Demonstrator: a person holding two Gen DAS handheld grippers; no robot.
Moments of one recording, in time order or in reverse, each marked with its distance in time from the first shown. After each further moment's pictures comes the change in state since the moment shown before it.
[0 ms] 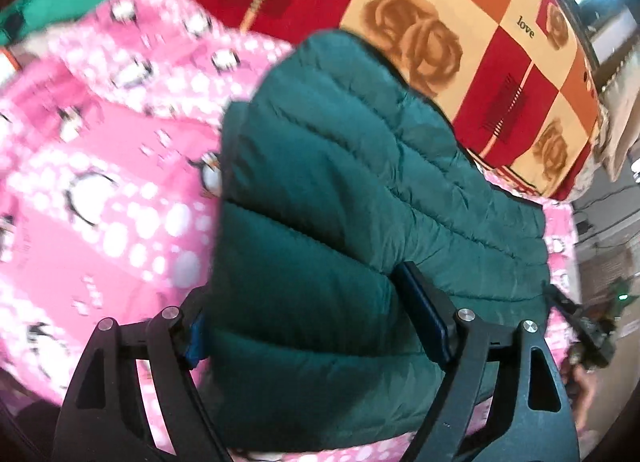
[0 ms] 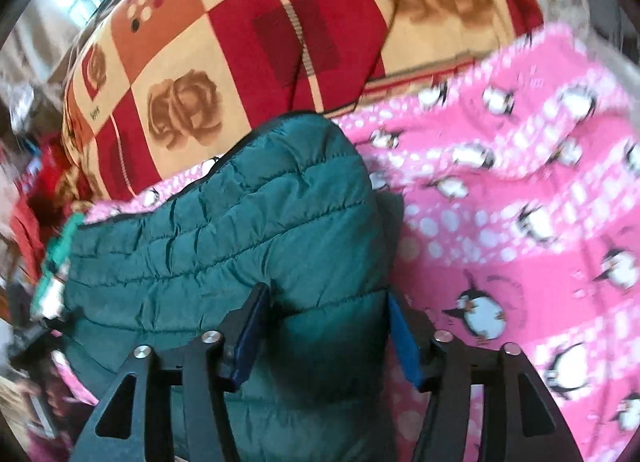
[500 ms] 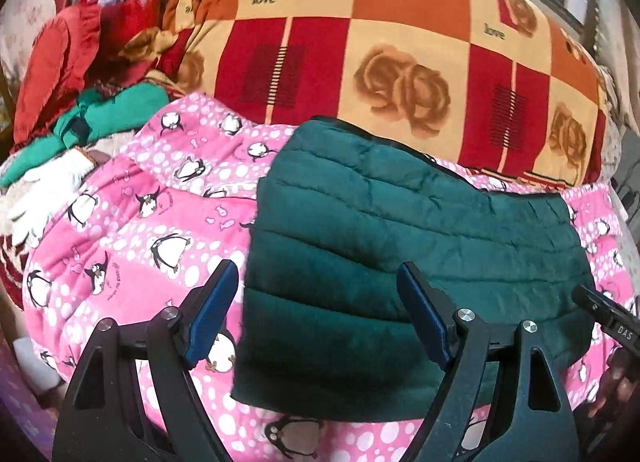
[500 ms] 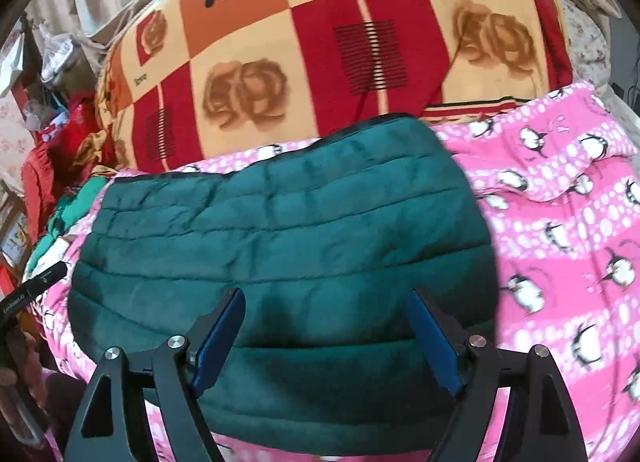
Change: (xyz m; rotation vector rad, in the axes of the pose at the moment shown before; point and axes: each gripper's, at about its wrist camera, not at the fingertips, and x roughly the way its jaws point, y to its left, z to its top) left arm -0.051 -0.049 -0.043 0.183 -0.271 0.228; right arm -0.018 0.088 -0.047 -0.121 -0.079 0.017
